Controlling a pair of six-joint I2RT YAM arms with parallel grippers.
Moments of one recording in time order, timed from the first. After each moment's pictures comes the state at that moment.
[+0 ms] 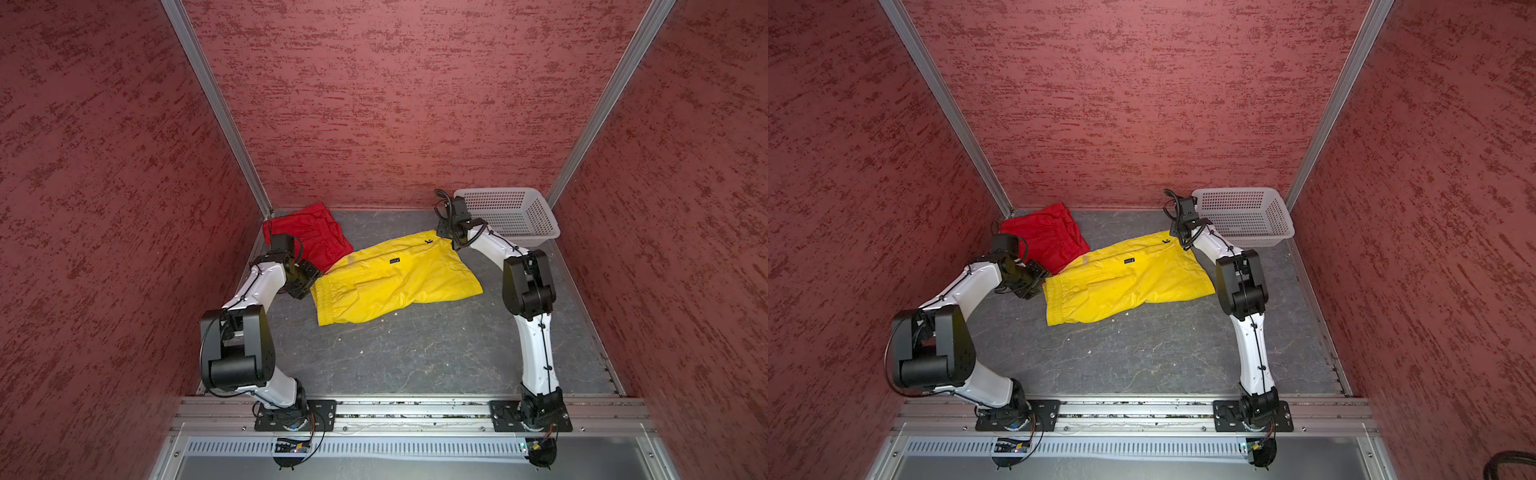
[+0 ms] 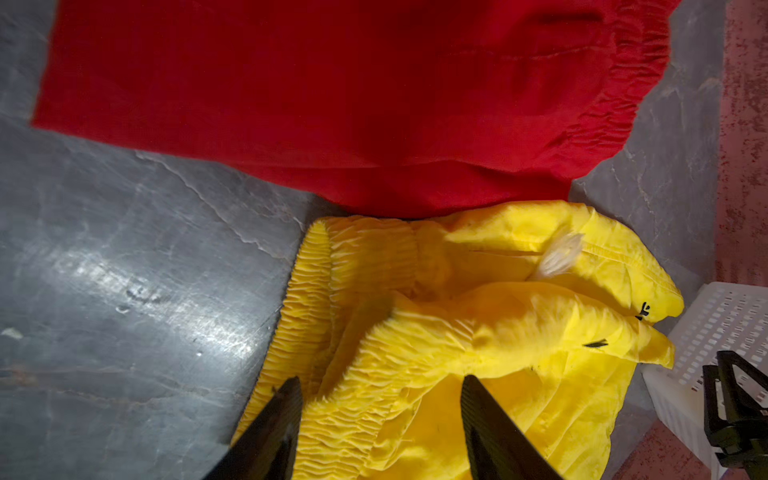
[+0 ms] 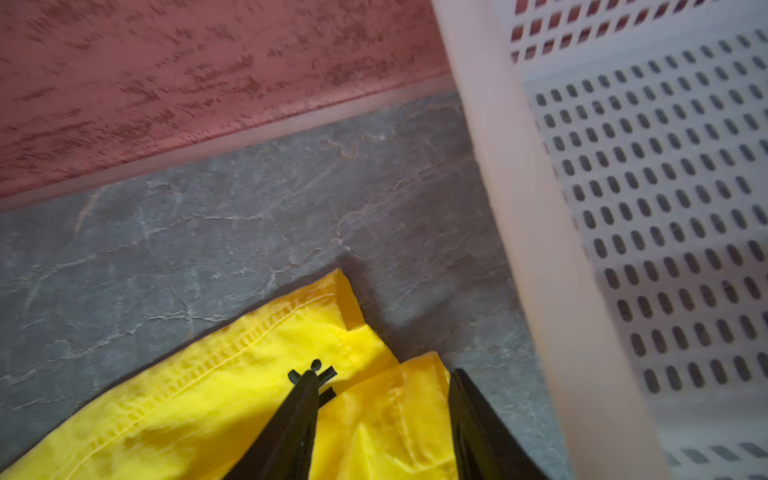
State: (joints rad) left arm 0.13 1.54 1.07 -0.69 0.26 -0.79; right arm 0.29 2.24 1.84 -0.38 0.14 0.48
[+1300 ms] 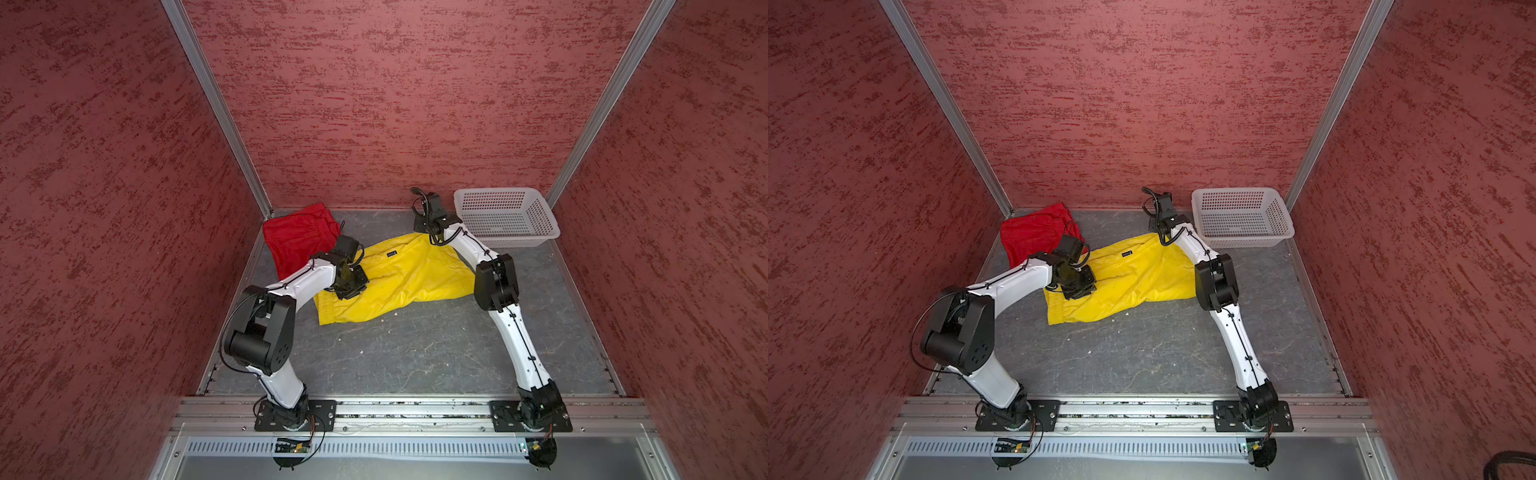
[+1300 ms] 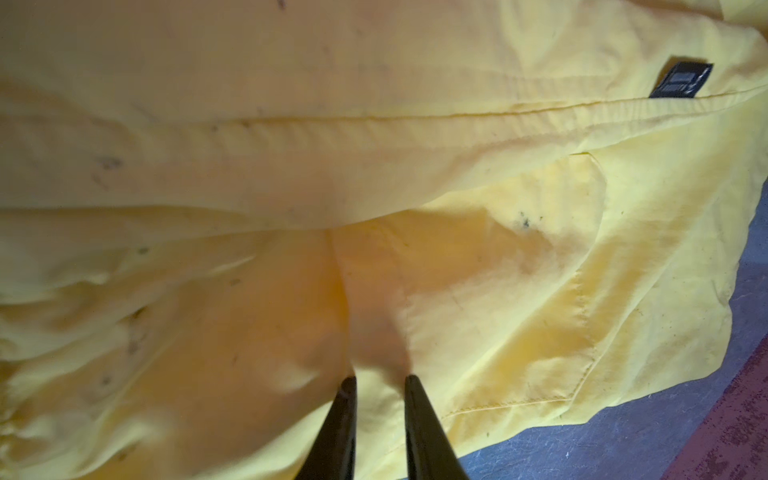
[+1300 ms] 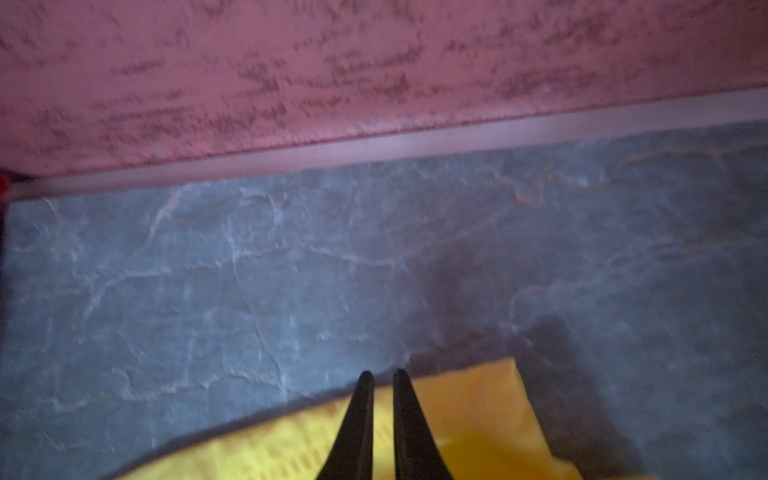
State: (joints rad) left arm -0.32 1.69 1.13 -0.66 0.19 -0.84; right arm 0.35 2.72 2.53 -0.51 0.06 0.44
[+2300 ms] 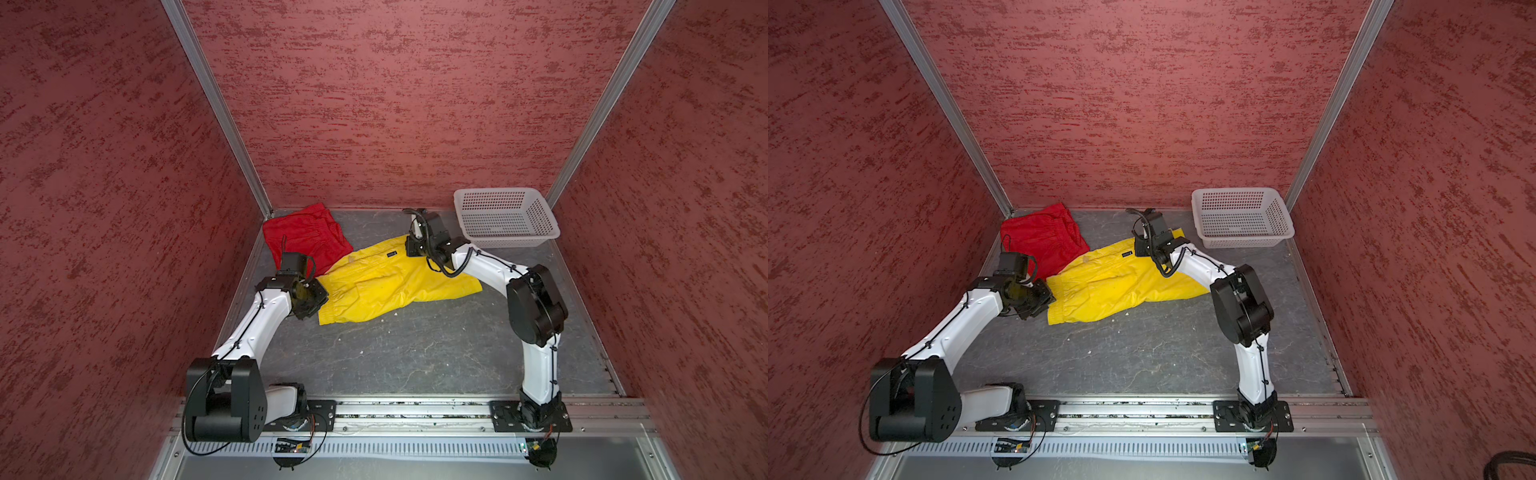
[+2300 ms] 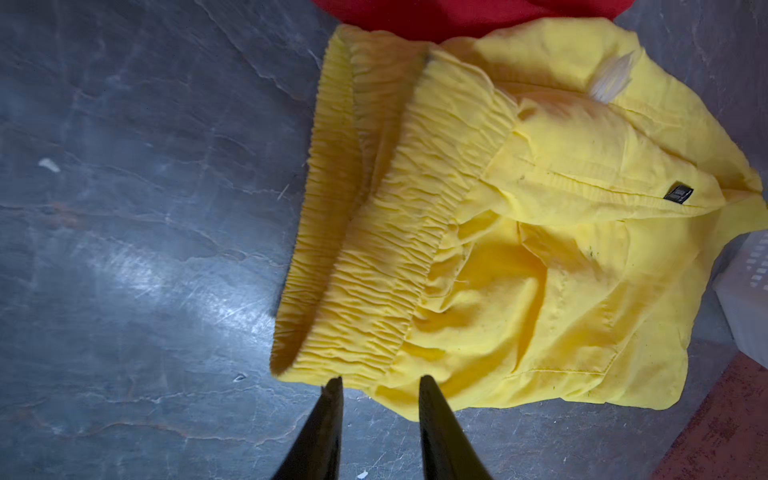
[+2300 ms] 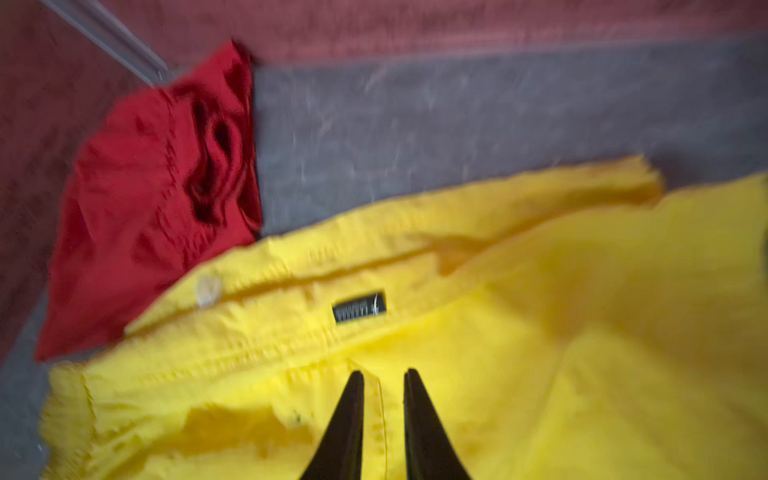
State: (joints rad) left arm 0.00 1.26 0.86 -0.77 0.21 -0.77; right arm 0.56 2.03 1.50 -0.23 -0.04 0.44
